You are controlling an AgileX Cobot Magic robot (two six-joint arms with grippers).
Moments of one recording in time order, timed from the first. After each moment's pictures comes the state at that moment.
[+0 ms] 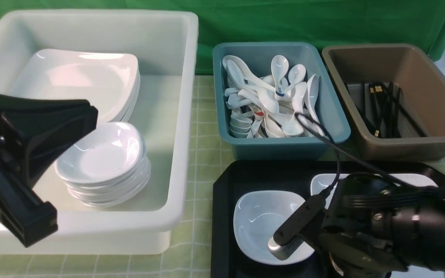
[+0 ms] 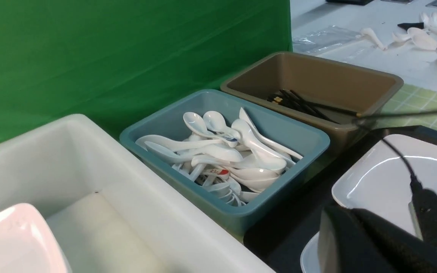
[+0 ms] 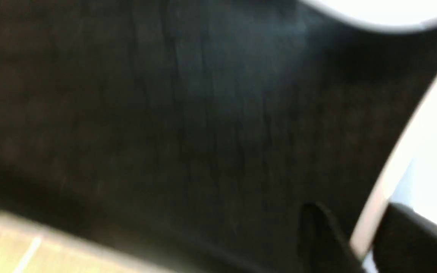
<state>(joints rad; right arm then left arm) 0.92 1.61 -0.93 -0.30 0.94 0.38 -0.44 0.66 -0.73 -0.52 0.43 0.68</state>
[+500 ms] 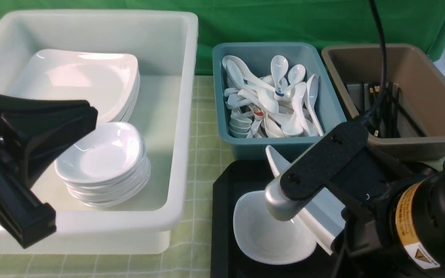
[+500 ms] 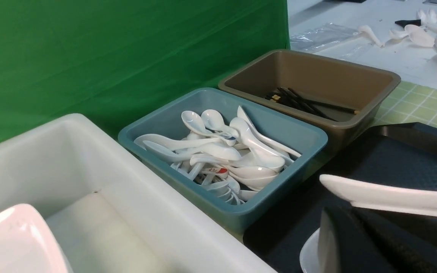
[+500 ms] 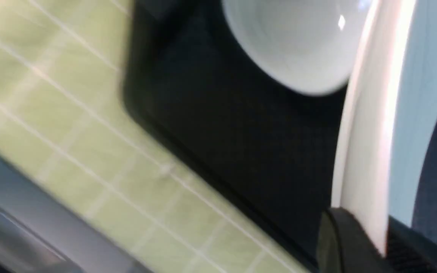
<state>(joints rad) 1.15 1.29 -1.21 -0.29 1.17 0.43 -0.44 0.66 -0.74 -0.50 0.44 0.68</state>
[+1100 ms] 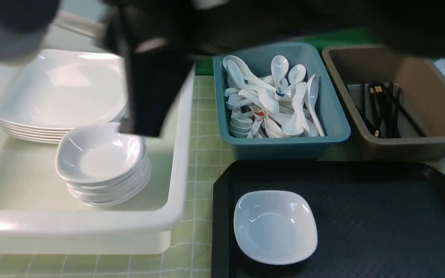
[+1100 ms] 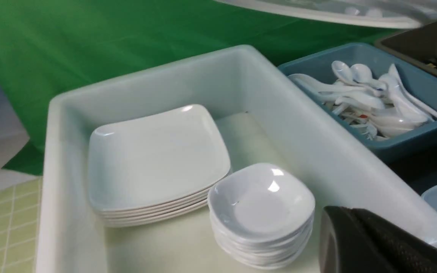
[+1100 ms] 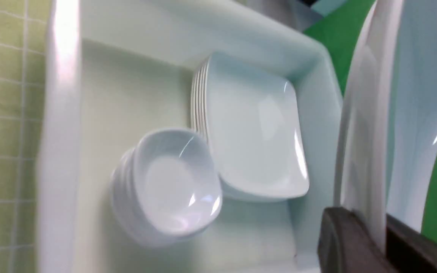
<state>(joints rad) 1.10 1.72 -1.92 -0.29 0.65 -0.56 -0.44 0.31 -0.88 0.26 0.94 -0.06</state>
